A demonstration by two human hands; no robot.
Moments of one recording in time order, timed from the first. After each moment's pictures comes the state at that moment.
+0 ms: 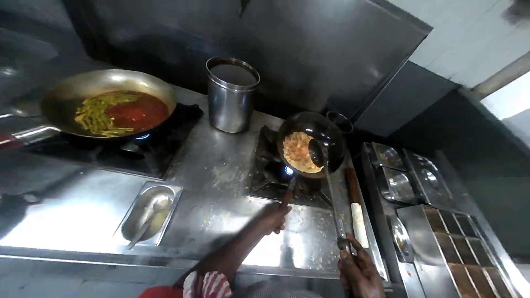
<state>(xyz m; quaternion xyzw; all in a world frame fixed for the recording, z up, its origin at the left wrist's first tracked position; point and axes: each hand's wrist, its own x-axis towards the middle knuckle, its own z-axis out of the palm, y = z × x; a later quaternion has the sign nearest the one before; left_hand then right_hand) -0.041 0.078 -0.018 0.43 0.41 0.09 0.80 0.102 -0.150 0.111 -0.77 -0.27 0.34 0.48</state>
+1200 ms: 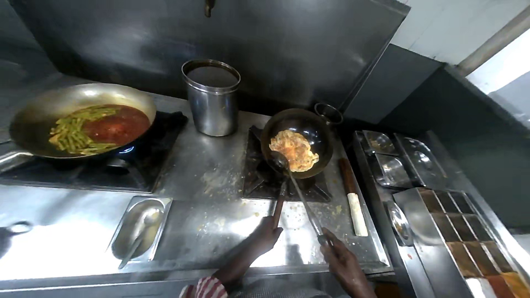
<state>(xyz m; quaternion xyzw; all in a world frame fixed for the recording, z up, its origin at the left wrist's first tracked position) -0.057 0.045 -0.050 0.66 0.41 0.00 0.63 0.130 -0.140 0.055 -0.81 -0.38 0.33 0.30</state>
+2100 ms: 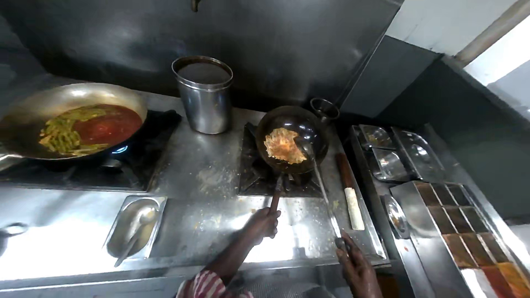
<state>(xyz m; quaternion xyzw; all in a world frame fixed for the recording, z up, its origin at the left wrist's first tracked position) -0.050 0.053 -0.022 0.34 0.38 0.12 0.85 0.142 -0.189 0.060 -0.82 -0.37 0.24 0.36</state>
